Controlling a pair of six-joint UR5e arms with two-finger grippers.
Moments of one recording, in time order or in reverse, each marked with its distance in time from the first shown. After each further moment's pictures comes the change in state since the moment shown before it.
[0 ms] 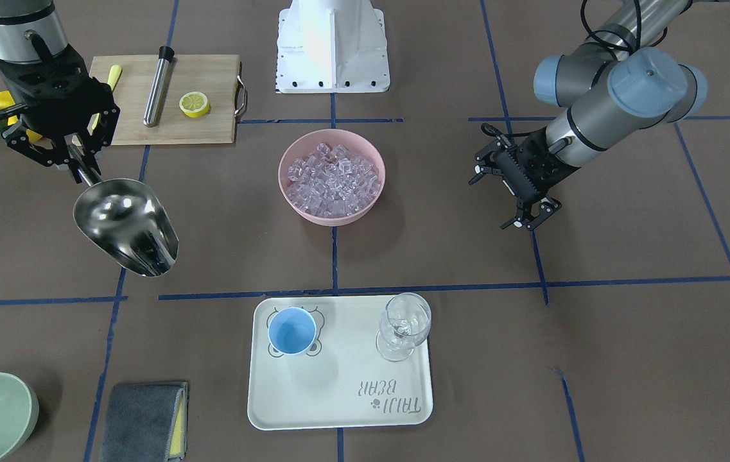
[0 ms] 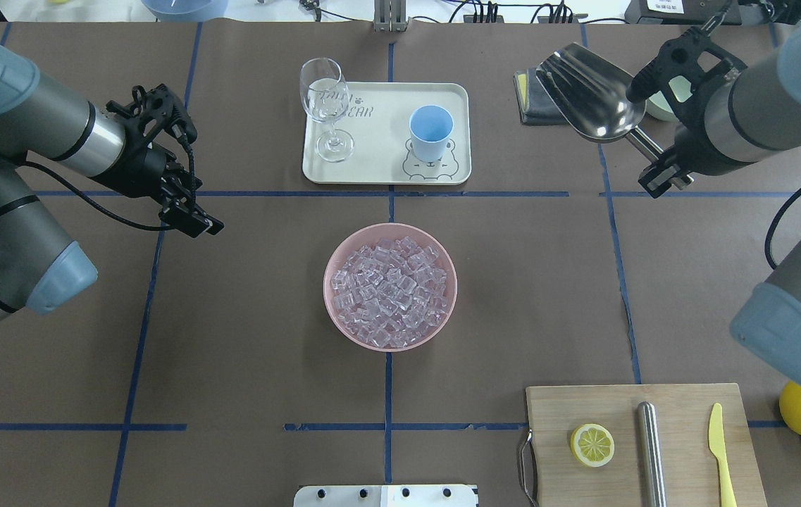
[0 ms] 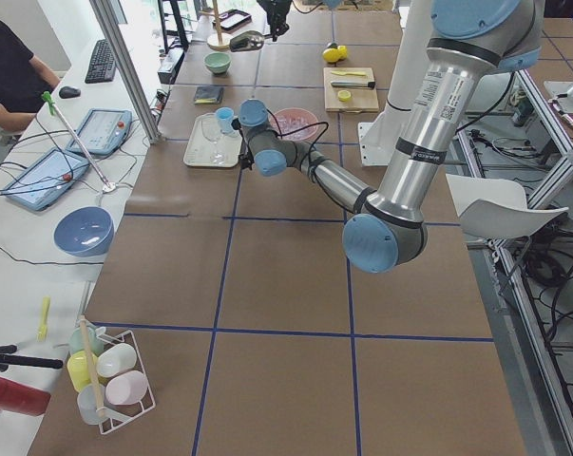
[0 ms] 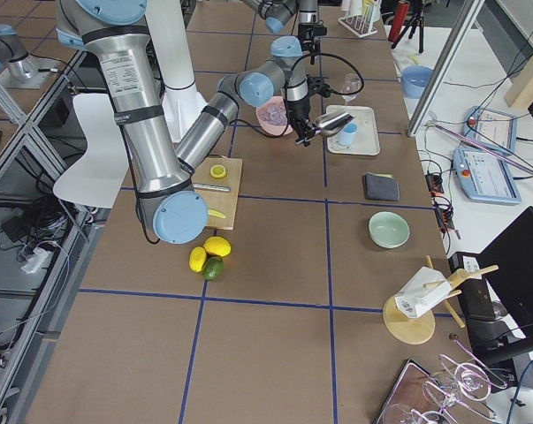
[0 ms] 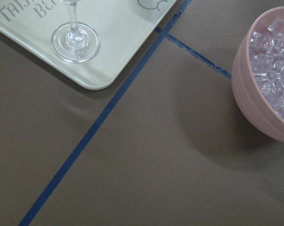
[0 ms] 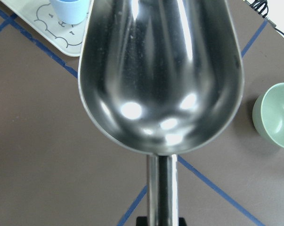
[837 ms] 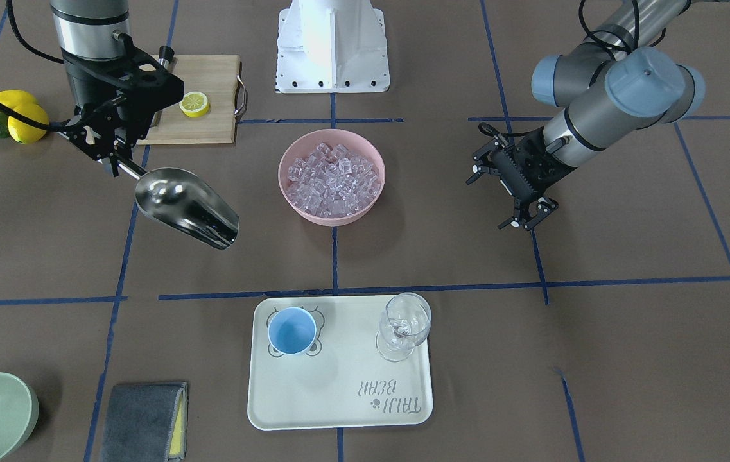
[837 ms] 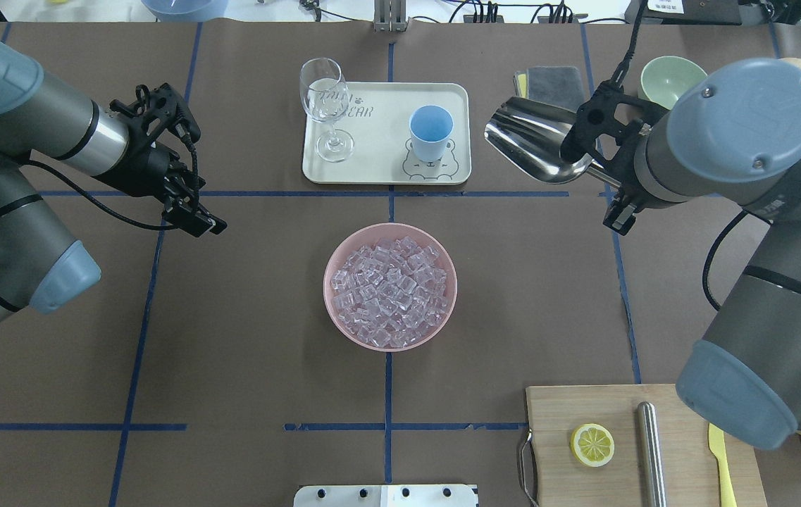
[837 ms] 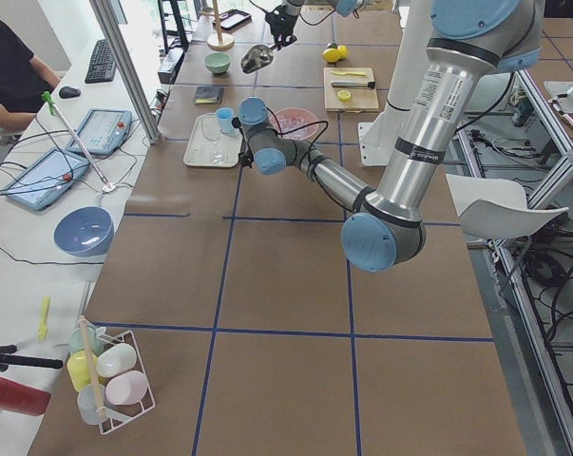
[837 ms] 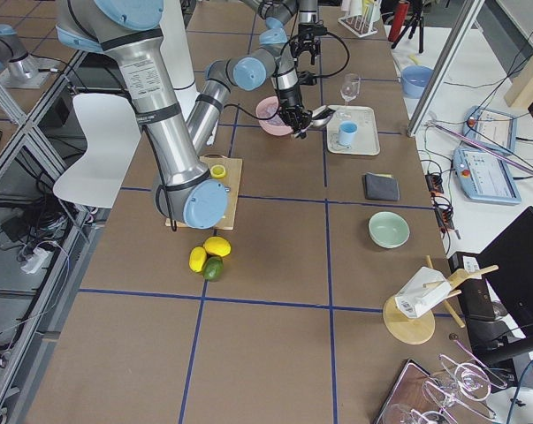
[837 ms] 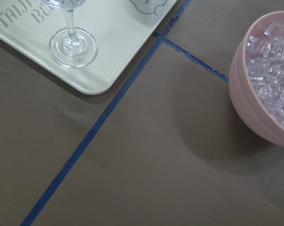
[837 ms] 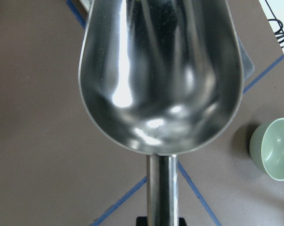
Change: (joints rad) left arm 0.003 -0.009 0.005 0.000 -0.001 0.000; right arm -0.142 0.100 0.008 -0.200 -0.146 -0.221
